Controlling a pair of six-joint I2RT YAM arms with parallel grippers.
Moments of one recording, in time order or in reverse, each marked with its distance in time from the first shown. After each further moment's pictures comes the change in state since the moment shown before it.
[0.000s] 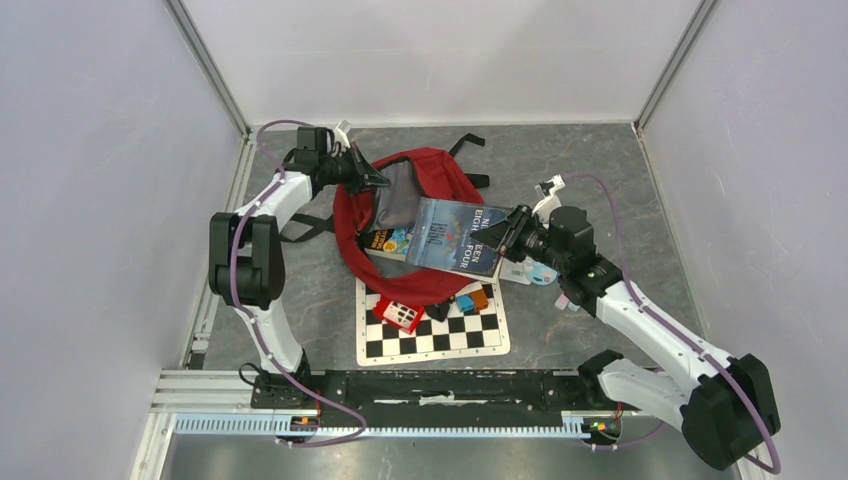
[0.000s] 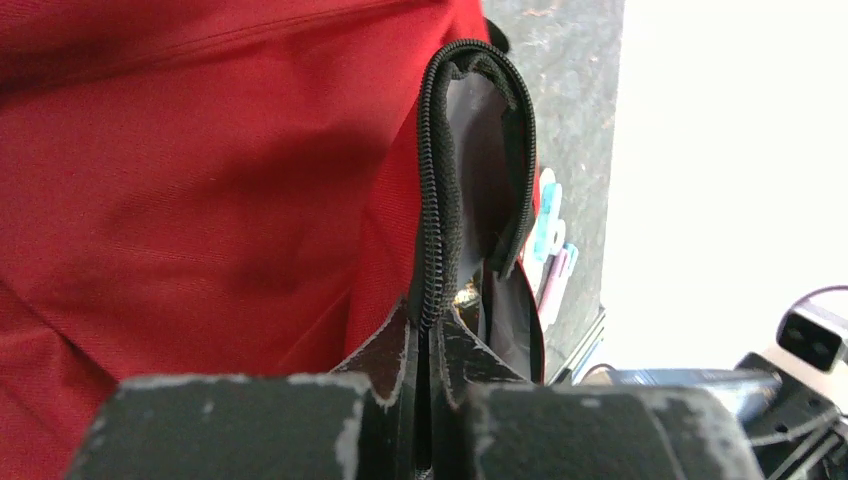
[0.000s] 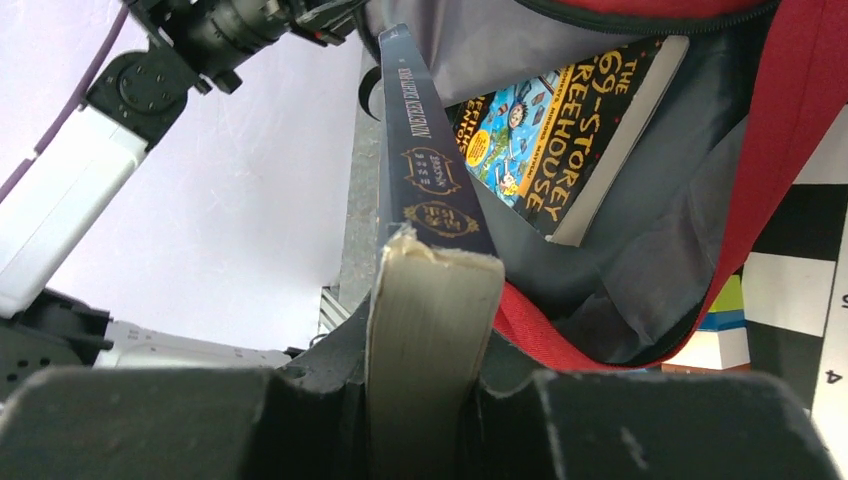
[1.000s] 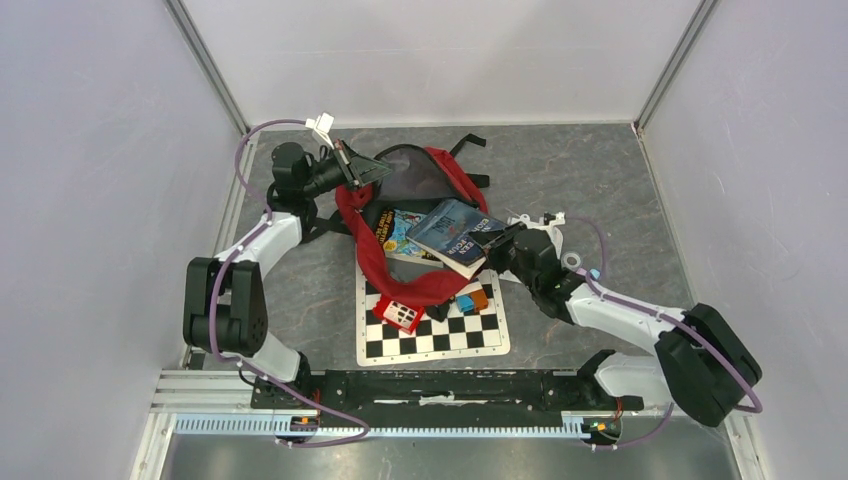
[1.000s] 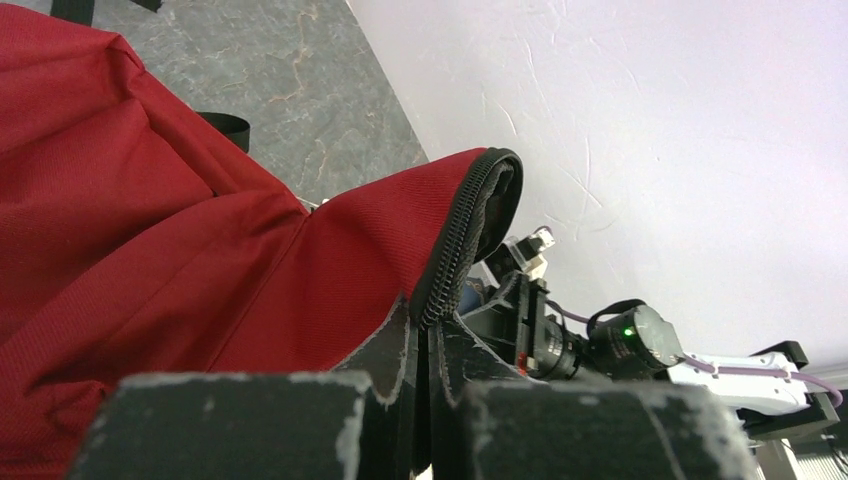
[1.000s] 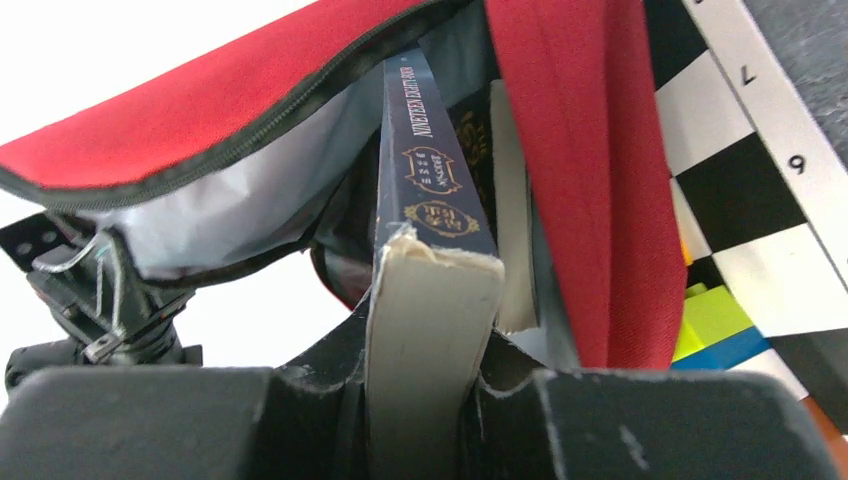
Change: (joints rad) left arm -0.006 -0.322 -0.406 0.806 0.193 -0.314; right arm 0.163 0.198 -0.153 0.267 0.516 0.471
